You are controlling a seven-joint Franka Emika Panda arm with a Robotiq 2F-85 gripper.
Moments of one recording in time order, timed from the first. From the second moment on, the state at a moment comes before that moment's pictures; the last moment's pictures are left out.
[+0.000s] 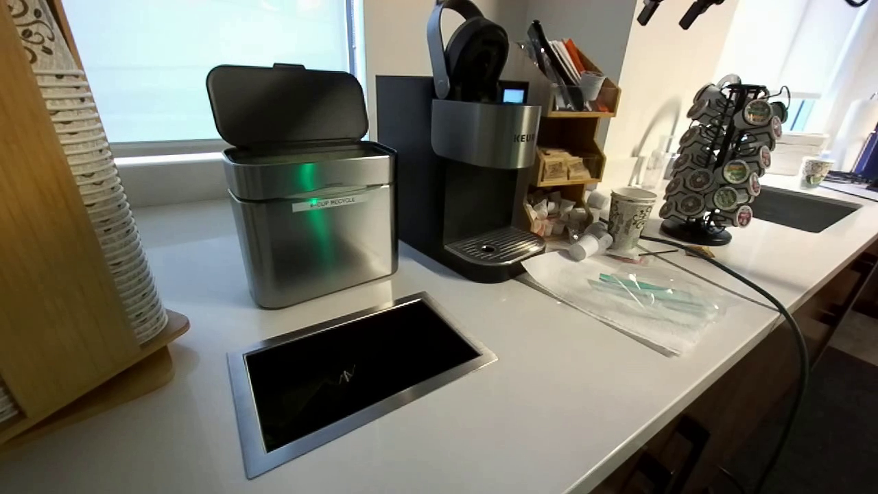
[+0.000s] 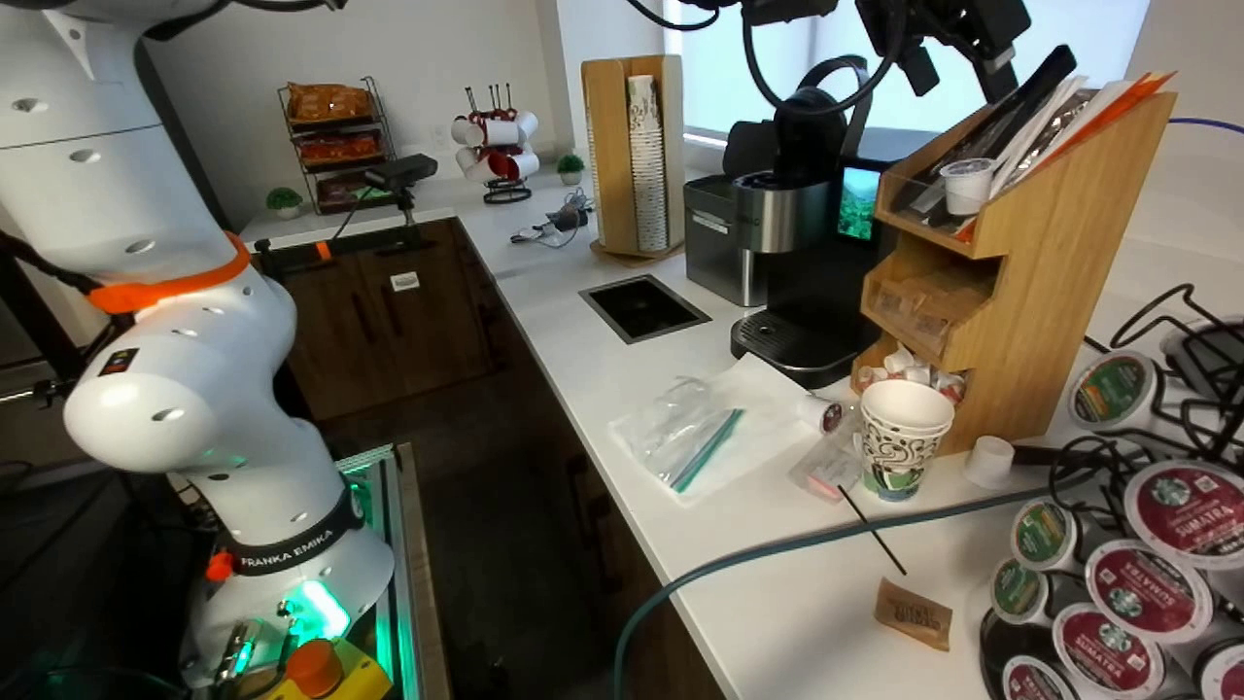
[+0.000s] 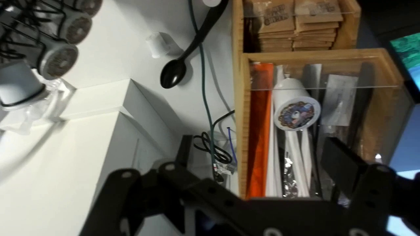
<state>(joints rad) -0.17 -0.04 -0.18 -1.77 -0.01 2.37 -0.05</state>
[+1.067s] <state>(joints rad) -0.15 0.03 -0.15 -1.70 0.04 2.37 -0.09</state>
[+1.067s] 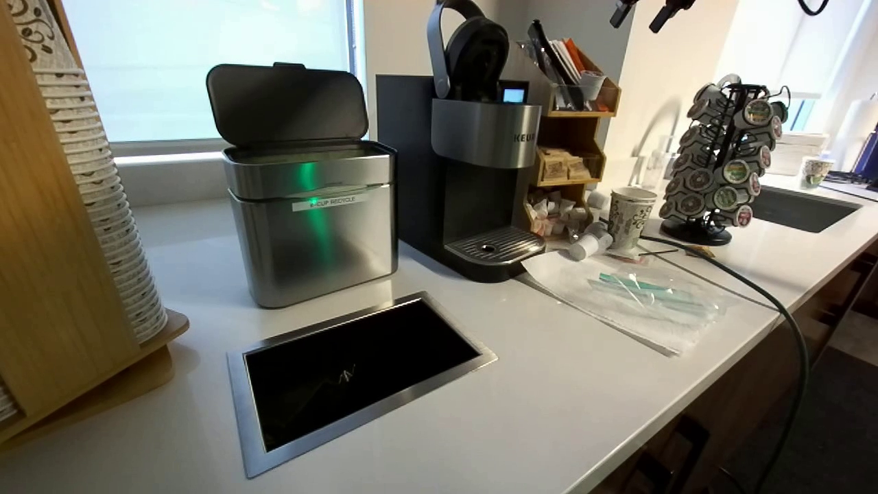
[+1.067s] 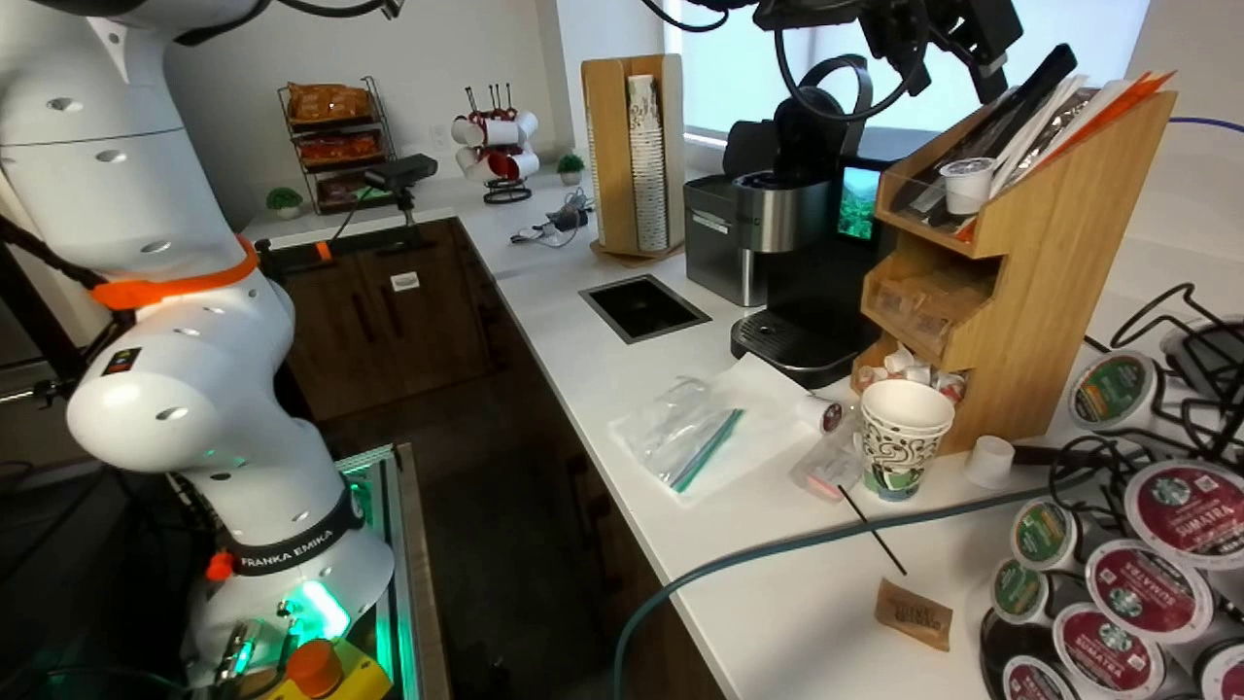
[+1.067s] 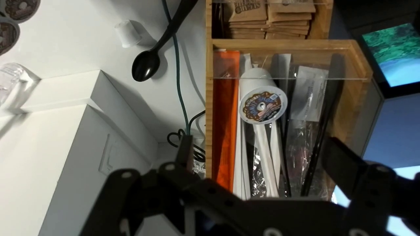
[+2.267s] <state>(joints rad) -0.18 0.15 -0.15 -1.64 0.22 2.37 -0.27</state>
